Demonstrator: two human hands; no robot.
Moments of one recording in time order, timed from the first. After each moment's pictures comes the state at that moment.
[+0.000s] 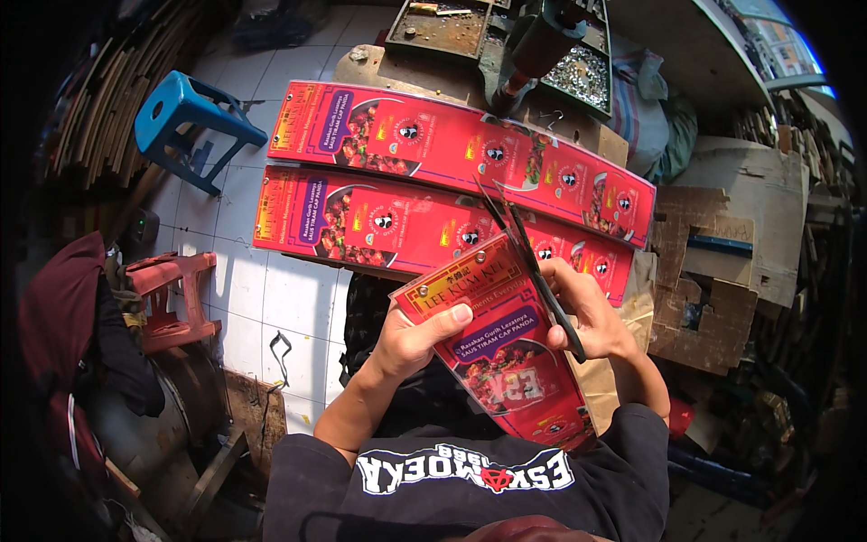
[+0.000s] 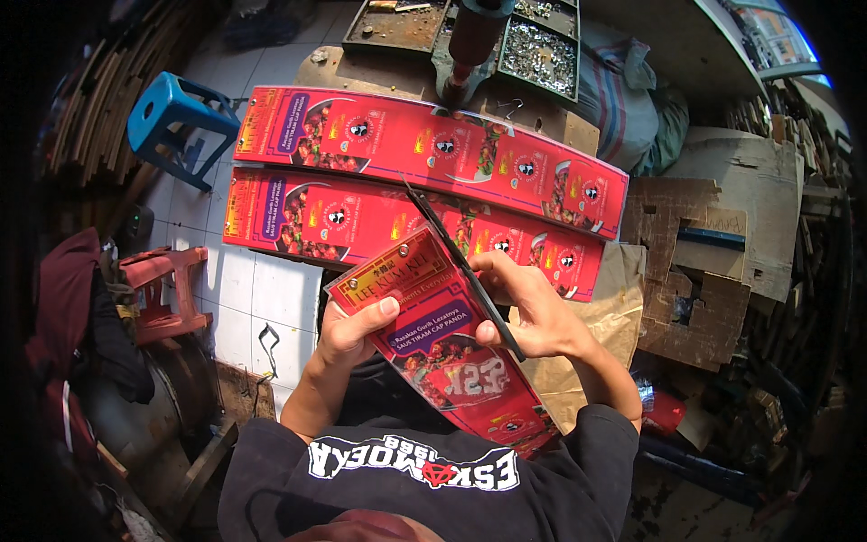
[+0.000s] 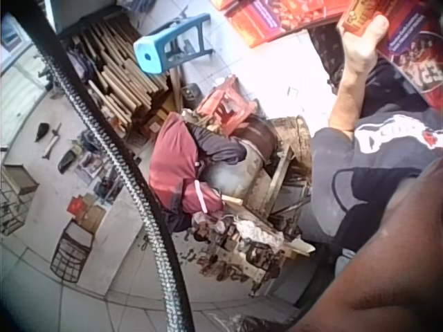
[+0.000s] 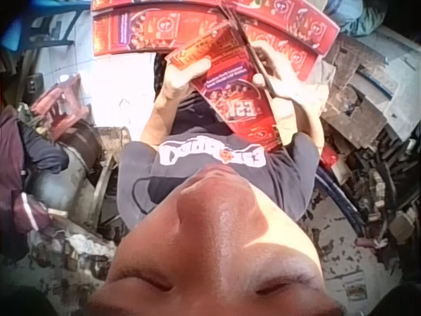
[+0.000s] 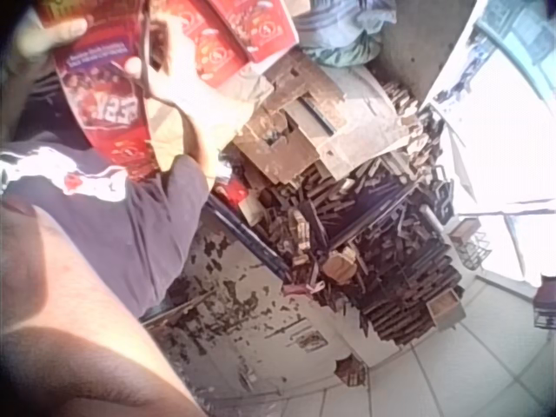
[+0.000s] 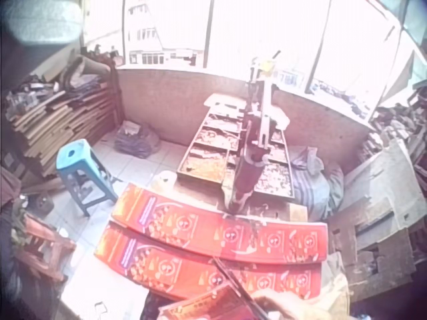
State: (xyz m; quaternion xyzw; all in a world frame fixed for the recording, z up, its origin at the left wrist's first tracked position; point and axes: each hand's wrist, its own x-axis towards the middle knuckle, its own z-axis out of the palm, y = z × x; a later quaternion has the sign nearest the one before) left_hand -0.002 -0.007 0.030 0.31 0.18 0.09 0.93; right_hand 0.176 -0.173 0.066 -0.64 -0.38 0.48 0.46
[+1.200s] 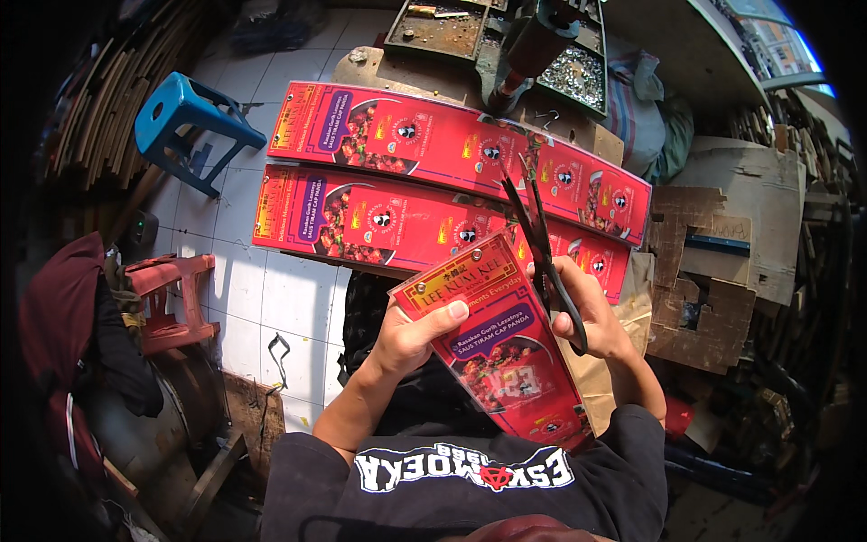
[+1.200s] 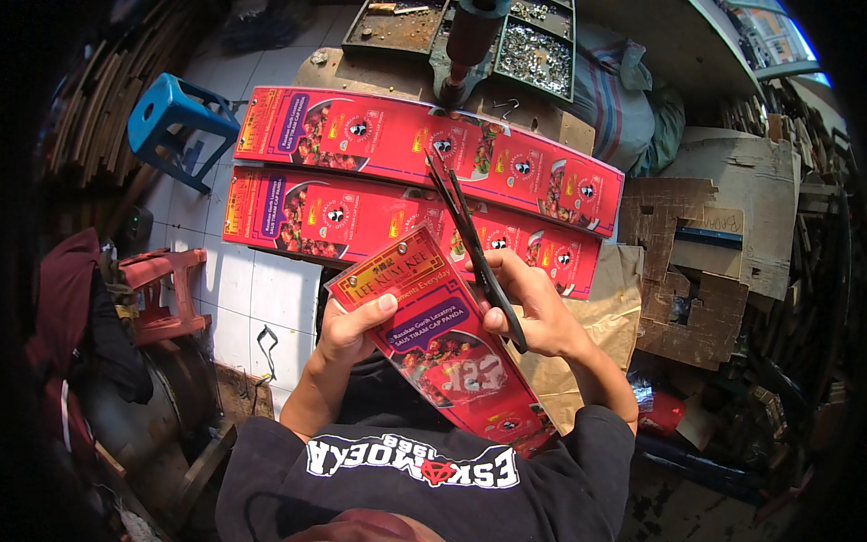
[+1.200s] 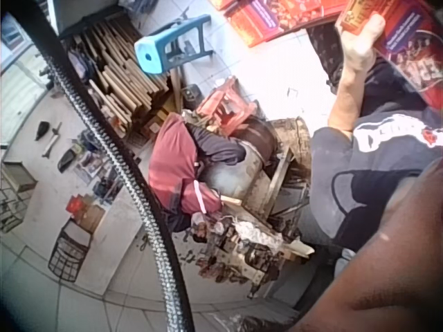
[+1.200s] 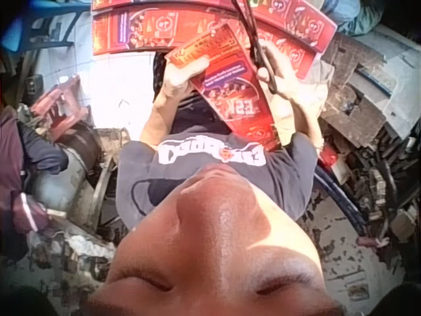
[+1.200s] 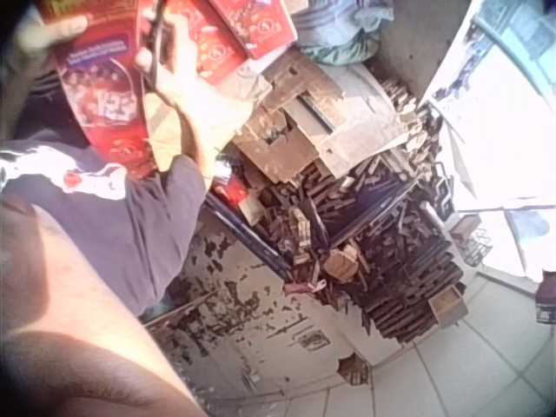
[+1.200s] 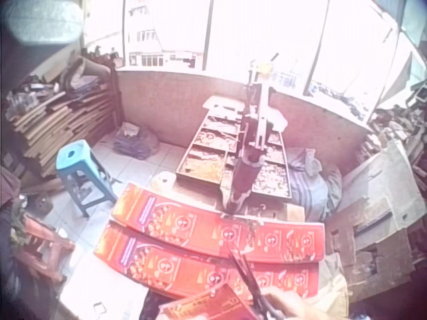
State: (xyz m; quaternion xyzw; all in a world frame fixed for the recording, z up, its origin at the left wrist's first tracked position) left_hand -0.003 -0.011 0.029 0.30 0.17 0.10 0.93; right_hand 0.169 -0.178 0.073 -0.64 -0.31 0.48 0.51
